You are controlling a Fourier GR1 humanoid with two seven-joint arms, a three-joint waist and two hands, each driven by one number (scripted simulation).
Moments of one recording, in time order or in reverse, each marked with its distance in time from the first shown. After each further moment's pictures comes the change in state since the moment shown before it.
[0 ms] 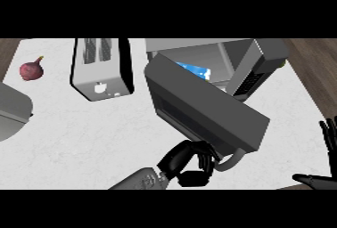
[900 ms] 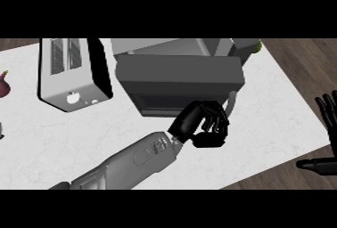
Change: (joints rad) left arm -0.324 -0.012 0.051 0.073 0.179 0.168 -0.012; right arm -0.091 -0.070 0.059 -0.137 -0.053 0.060 0.106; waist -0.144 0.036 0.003
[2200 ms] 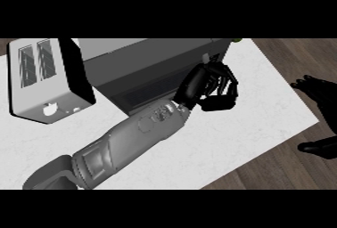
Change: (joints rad) left arm -0.259 0.008 0.072 0.128 0.171 0.067 -0.018; right arm -0.144 -0.095 0.112 -0.168 -0.103 0.169 0.174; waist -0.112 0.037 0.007
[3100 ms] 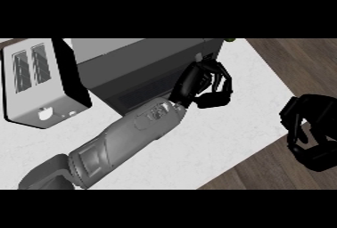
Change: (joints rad) left arm 0.001 0.022 -0.020 0.007 0.062 0.042 -0.024; right arm -0.047 -0.053 0.158 -0.264 0.000 0.078 0.093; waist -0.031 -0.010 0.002
